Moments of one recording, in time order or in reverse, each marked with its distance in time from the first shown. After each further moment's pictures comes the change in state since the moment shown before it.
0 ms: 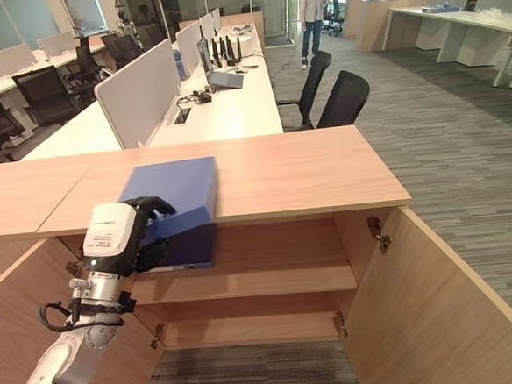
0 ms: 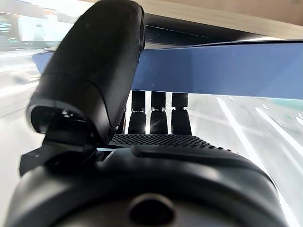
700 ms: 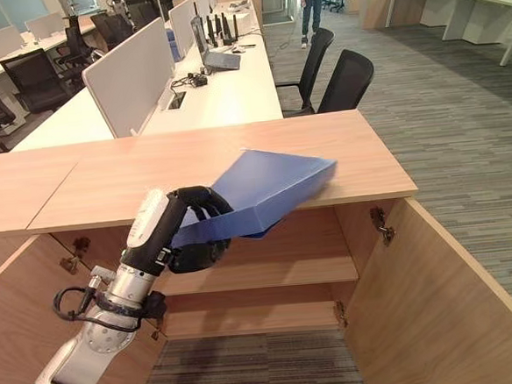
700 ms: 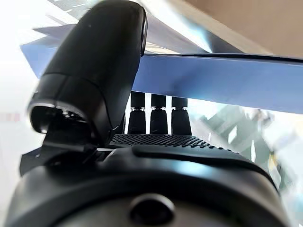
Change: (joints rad) left arm -0.041 0.000 -0.099 -0.280 -0.773 -0.132 -0.339; right arm -0.027 -0.003 0.000 0.007 0.001 0.003 -0.001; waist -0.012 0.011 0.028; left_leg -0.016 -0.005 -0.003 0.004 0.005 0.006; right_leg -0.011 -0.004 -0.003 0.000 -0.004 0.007
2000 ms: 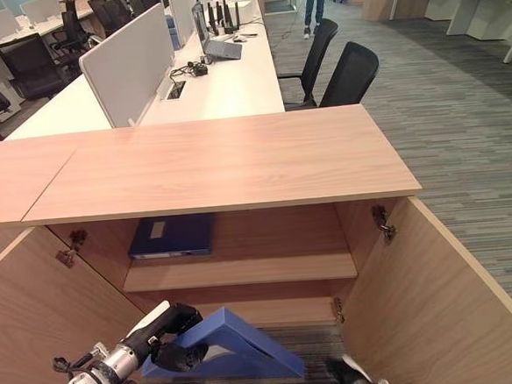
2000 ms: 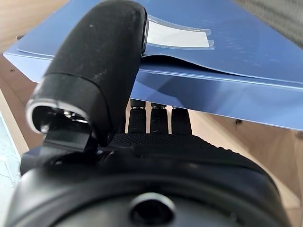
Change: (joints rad) left arm 0.376 0.079 0.042 0.280 0.149 0.183 -0.221; right arm -0.019 -0.085 0.097 -0.714 -0.016 -0.019 0.045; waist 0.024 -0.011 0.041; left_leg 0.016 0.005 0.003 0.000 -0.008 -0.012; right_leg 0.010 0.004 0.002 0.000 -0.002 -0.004
